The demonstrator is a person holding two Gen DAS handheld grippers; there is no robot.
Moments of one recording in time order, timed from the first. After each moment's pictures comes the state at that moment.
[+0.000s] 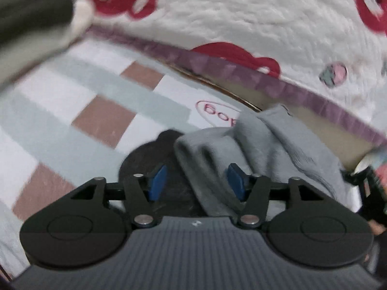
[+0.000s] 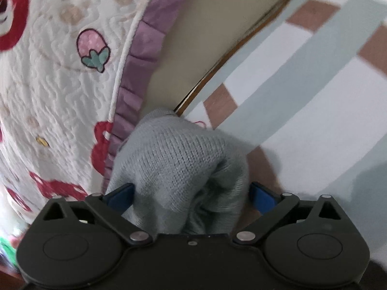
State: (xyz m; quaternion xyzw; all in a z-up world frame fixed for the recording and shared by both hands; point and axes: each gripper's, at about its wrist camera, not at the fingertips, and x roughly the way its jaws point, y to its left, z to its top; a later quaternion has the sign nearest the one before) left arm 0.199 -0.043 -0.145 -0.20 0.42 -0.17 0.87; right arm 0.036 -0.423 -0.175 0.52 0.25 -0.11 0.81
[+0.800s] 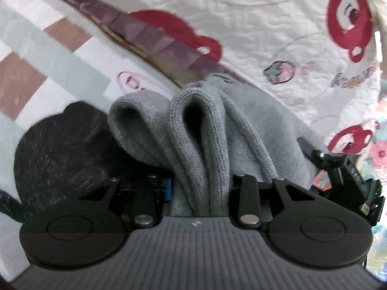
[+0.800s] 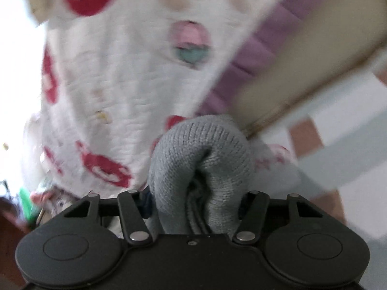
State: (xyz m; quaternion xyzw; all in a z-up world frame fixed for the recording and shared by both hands) left arm 0.217 -0.076 -0.136 -0.30 0.42 -0.34 0.79; right arm 0.058 -0.393 -0.089 0.40 0.21 0.03 0.89
